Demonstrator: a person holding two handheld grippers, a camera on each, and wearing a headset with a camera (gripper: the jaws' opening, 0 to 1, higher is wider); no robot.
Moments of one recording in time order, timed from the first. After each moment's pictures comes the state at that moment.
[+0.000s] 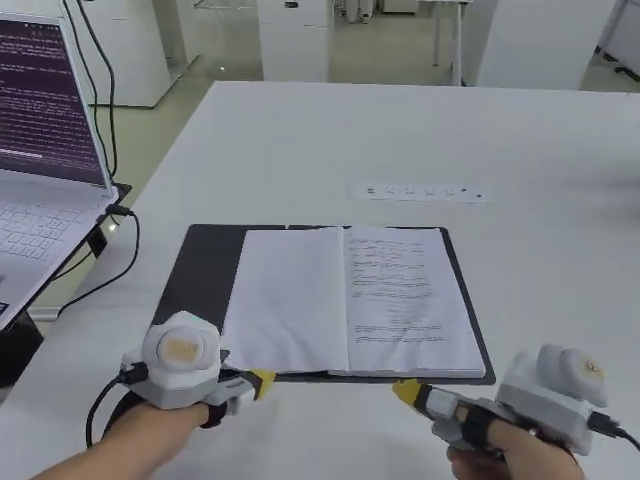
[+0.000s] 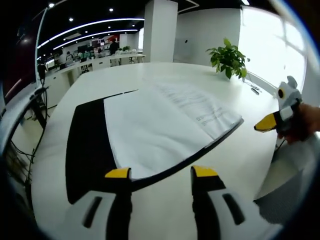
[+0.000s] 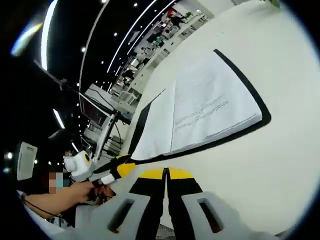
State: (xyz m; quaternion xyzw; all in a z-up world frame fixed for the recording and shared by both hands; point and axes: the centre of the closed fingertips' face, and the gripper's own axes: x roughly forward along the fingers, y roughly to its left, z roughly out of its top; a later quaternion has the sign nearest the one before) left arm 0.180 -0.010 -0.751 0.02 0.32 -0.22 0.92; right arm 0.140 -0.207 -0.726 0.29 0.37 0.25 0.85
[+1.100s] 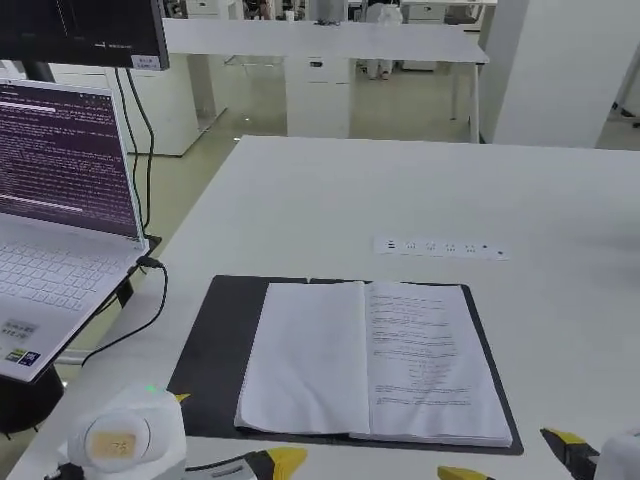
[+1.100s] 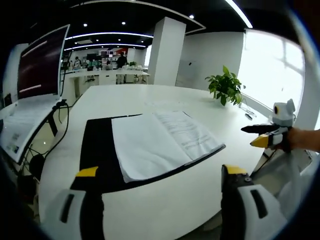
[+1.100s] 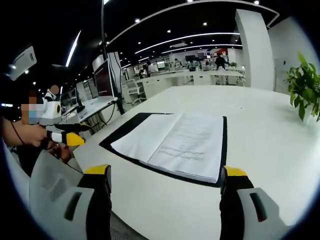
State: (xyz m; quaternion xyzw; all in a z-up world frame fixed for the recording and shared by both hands) left arm 0.145 -0.004 -0.676 -0.03 0.25 -0.22 0.94; right arm 0.142 -0.254 -0.677 0.02 0.24 0.28 0.93
